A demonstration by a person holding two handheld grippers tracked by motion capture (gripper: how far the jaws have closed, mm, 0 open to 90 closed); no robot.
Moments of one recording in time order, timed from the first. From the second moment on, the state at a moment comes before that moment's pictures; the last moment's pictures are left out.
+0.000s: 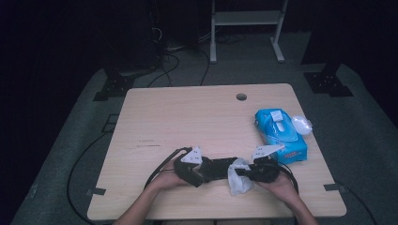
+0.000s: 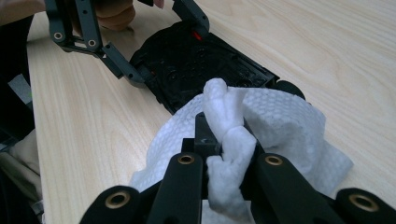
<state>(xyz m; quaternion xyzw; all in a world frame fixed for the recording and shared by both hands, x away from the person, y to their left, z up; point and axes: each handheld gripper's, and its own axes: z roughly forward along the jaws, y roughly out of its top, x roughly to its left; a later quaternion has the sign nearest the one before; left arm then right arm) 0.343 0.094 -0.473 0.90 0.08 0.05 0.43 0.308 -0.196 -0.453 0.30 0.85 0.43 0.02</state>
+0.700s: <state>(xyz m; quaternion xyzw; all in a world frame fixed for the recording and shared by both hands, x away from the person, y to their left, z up) 0.354 0.107 -0.470 0.88 0.16 -0.02 0.44 0.301 -0.200 -0.457 0.30 0.84 0.44 0.02</state>
